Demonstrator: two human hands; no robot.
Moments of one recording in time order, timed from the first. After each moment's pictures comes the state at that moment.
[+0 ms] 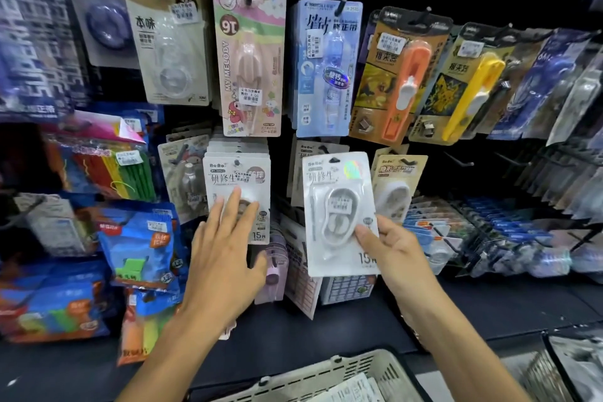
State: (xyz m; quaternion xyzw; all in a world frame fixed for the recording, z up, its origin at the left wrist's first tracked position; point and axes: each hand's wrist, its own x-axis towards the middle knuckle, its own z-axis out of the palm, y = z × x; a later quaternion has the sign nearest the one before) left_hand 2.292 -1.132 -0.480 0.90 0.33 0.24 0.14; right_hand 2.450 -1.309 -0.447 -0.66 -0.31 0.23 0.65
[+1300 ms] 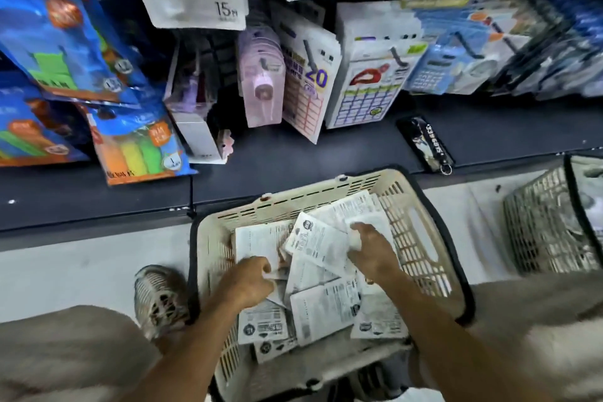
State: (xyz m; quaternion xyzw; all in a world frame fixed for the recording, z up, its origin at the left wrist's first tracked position) left_hand 2.223 -1.230 -0.773 0.79 0.39 -0.32 0.36; right_hand 2.425 -1.397 -0.796 -0.91 -0.22 0.32 0.11
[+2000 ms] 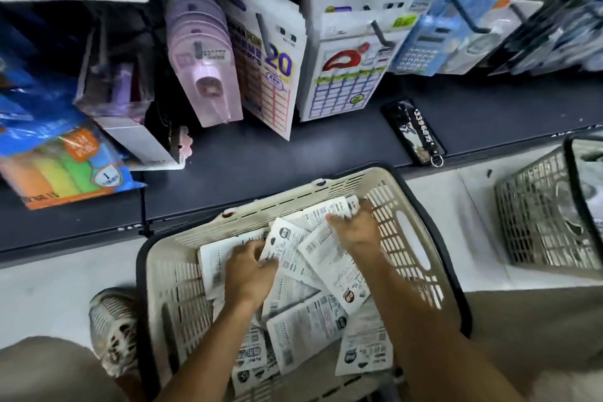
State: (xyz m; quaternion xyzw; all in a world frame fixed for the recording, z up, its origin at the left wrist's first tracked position) left_hand 2.289 -1.254 -0.811 0.67 0.54 -0.06 0.51; right_hand 2.468 -1.364 -0.833 -0.89 0.03 0.33 0.31
